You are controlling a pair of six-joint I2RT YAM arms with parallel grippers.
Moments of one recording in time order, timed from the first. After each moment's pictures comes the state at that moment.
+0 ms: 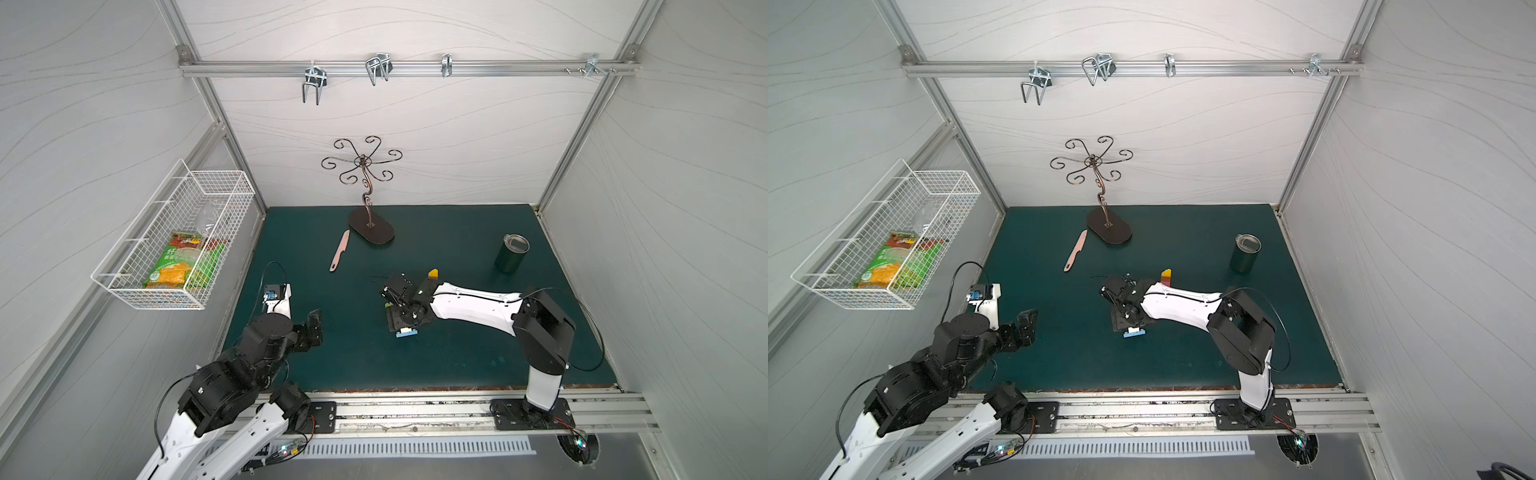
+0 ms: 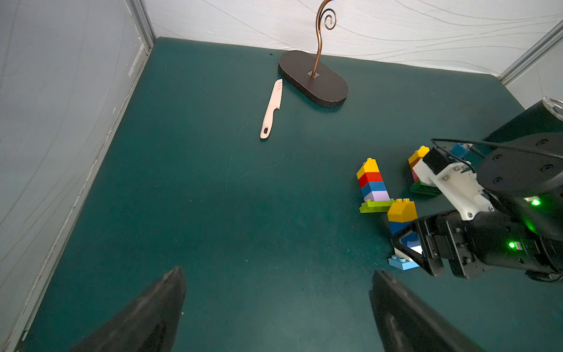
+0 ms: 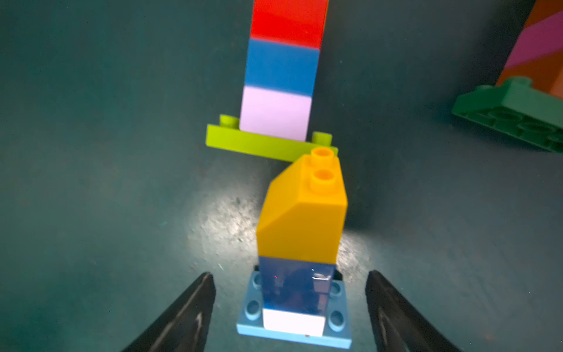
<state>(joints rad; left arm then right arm) -0.62 0.44 0.89 -1.11 -0.45 -0.47 1.06 1.87 1.34 -0.73 0.12 0.74</state>
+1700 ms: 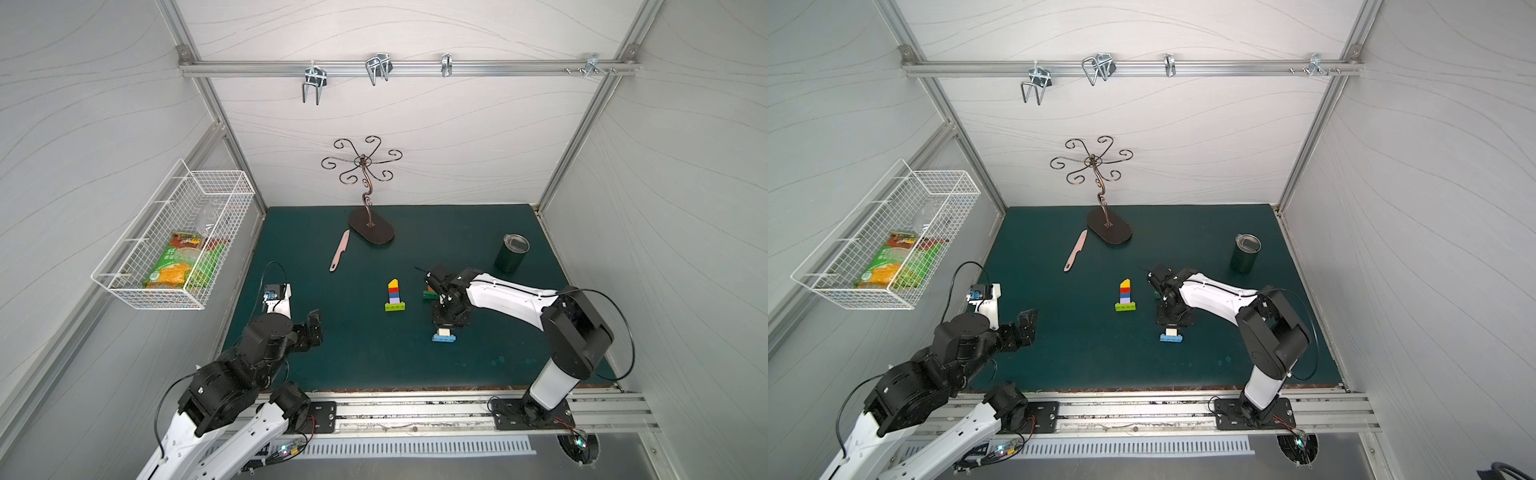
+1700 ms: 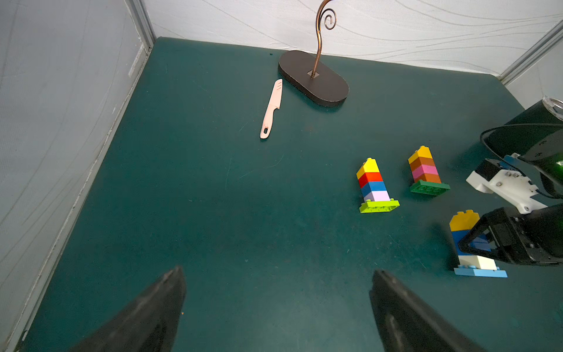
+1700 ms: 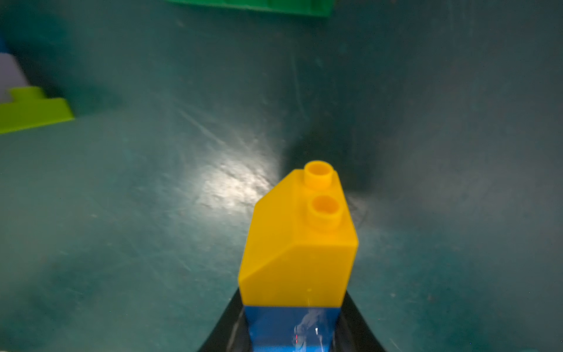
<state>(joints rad) -0.62 0.44 0.89 -1.11 -0.45 -0.47 0.78 1.69 1.09 -0.87 -0.08 0.70</state>
